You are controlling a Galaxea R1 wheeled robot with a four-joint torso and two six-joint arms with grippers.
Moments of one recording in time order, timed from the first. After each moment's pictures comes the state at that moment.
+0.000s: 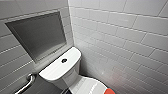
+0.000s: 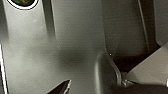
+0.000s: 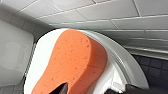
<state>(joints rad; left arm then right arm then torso) 1.48 3.03 -2.68 0.17 -0.05 -0.03 -0.93 2.41 -1.82 0.17 0.27 0.21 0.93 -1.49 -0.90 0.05</state>
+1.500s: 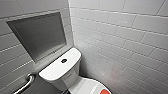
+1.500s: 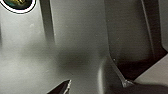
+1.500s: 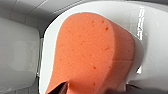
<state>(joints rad) 1.49 3.03 -2.68 0.17 -0.05 -0.03 -0.90 2.61 -1.92 0.34 0.21 0.21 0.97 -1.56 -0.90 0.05</state>
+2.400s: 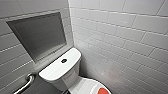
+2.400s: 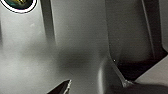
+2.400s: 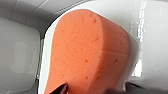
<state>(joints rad) 1.49 3.03 -2.68 0.17 -0.05 -0.03 -0.89 2.68 -2.01 0.34 0.22 0.21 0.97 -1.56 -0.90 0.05</state>
